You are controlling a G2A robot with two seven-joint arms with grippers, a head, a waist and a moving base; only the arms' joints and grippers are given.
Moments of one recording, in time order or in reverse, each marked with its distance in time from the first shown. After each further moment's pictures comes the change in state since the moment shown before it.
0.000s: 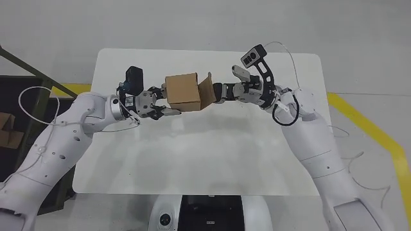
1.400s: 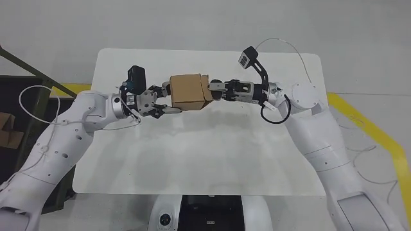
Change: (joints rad) left arm -0.002 -0.029 -0.026 0.017 0.042 0.000 -0.026; right arm 0.056 0.026 -0.024 0.027 -0.326 0.030 -0.035
